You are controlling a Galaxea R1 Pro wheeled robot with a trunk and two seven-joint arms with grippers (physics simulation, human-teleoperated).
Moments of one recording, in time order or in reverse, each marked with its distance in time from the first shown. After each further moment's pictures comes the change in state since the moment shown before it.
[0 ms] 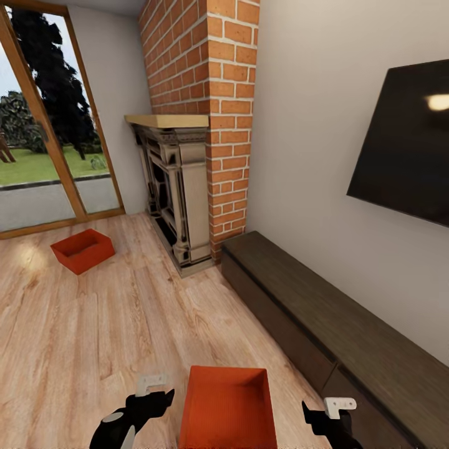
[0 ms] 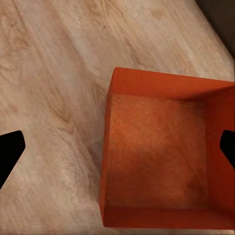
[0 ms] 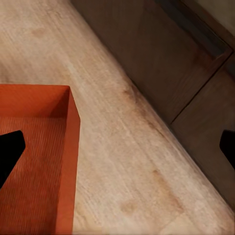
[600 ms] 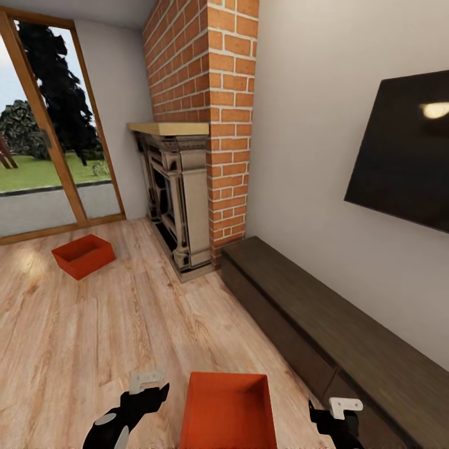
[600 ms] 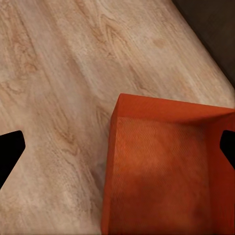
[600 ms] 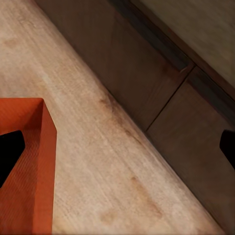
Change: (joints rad) left arm 0.000 0.031 0.000 0.008 0.046 -0.075 0.002; right arm 0.000 0.001 0.003 -0.002 0.008 0.000 -0.110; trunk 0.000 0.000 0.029
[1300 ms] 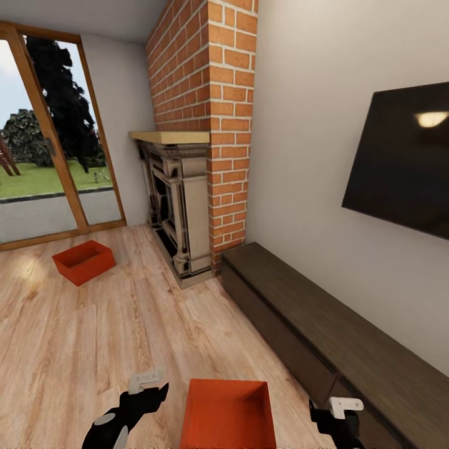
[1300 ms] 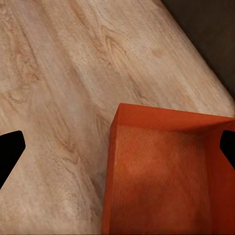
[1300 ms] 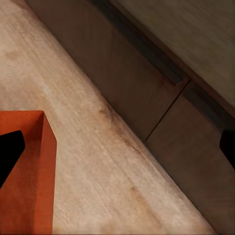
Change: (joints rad) left arm 0.000 0.004 0.001 0.000 0.000 0.000 -0.001; right arm 0.000 -0.001 -0.002 -0.002 0.000 -0.001 -0.001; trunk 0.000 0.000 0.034
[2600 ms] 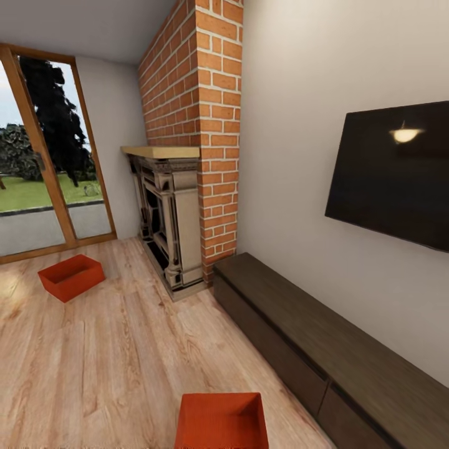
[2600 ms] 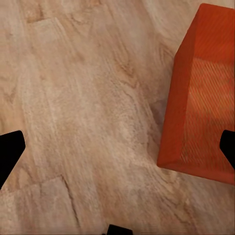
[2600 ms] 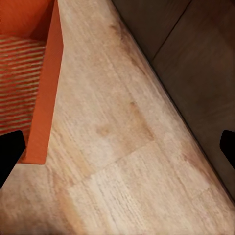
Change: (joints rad) left arm 0.106 0.060 0.136 0.877 0.004 -0.860 -0.005; right arm 0.266 0.018 0.002 0.006 0.169 -0.017 0.006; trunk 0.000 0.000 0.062
